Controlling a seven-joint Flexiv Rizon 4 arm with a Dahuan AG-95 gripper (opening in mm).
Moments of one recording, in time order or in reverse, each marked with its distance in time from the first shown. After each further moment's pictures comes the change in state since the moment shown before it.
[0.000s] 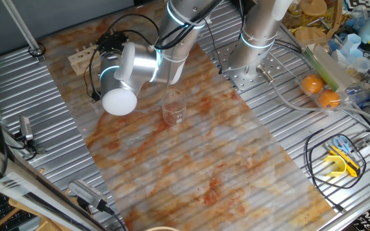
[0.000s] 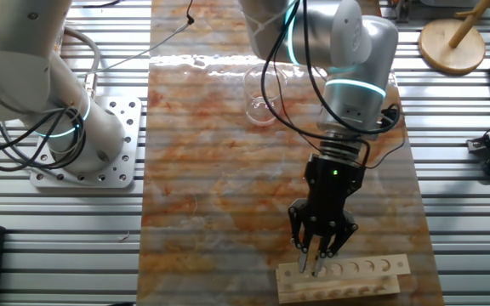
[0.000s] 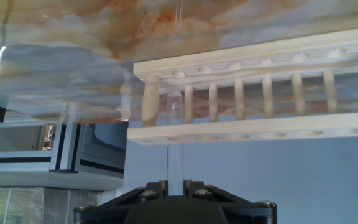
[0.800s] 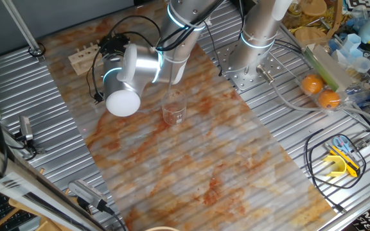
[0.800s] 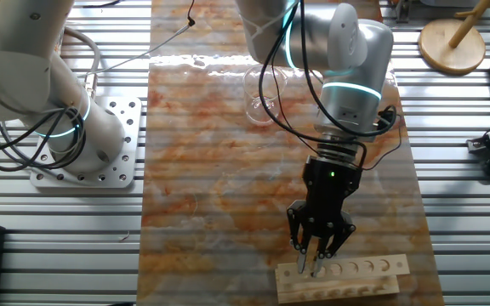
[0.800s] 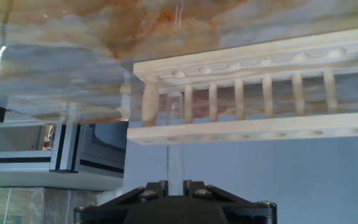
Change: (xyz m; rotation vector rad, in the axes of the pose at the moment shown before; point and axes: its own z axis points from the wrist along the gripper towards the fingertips) arm -0.008 -0.001 0.004 0.004 0.000 0.012
